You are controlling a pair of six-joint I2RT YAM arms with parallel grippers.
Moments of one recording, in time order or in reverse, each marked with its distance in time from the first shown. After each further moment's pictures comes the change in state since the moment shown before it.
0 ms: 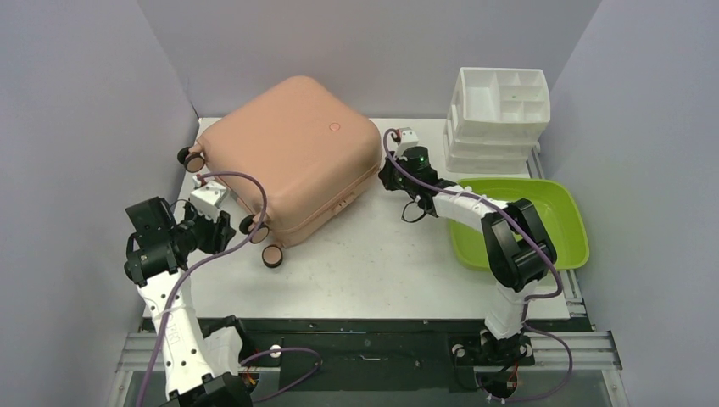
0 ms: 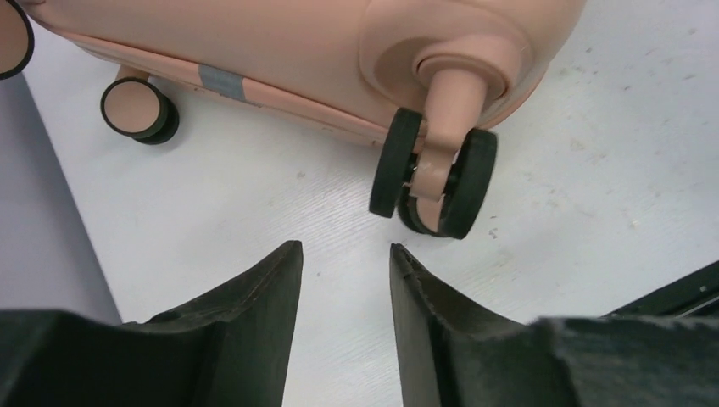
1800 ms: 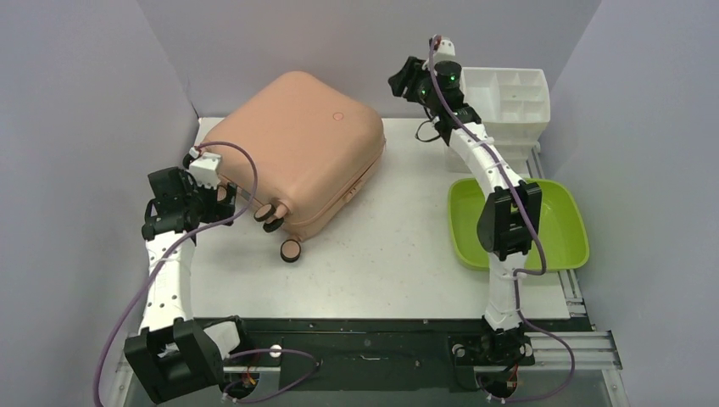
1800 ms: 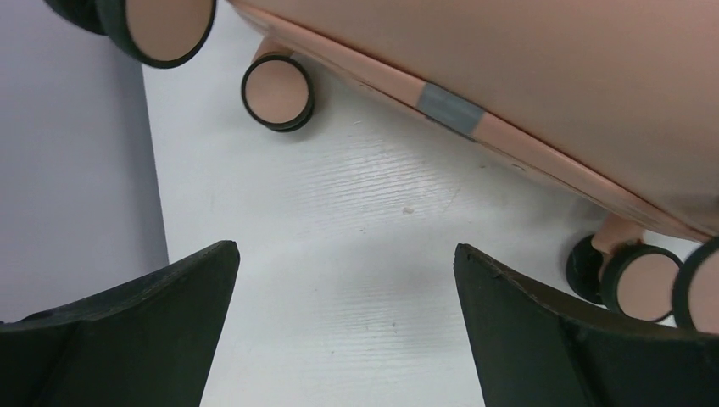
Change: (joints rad) left arm -0.183 0.264 -0.002 0.378 -0.393 -0.278; right arm -0.180 0.229 0.776 -0.289 -0.037 0.079
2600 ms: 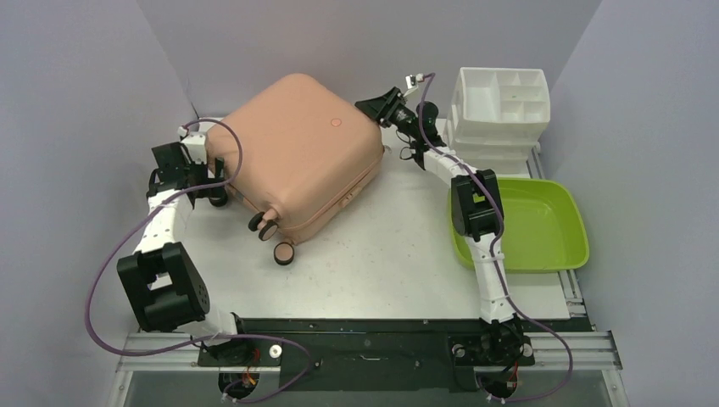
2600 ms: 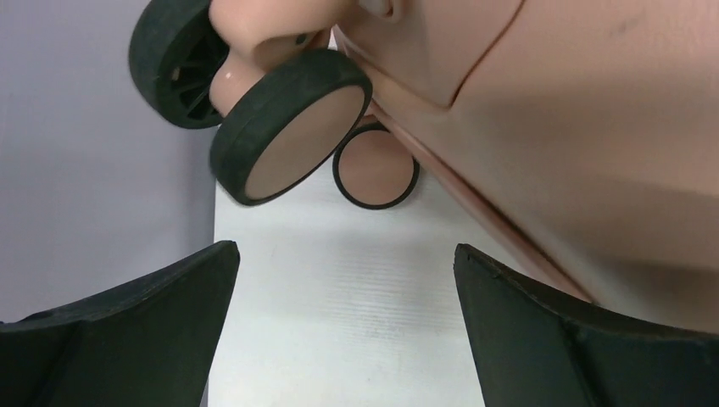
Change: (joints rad) left arm 0.037 0.389 0.170 0.205 -0.185 -0.123; right arm 0.016 0.475 0.160 0.693 -0.514 0.708
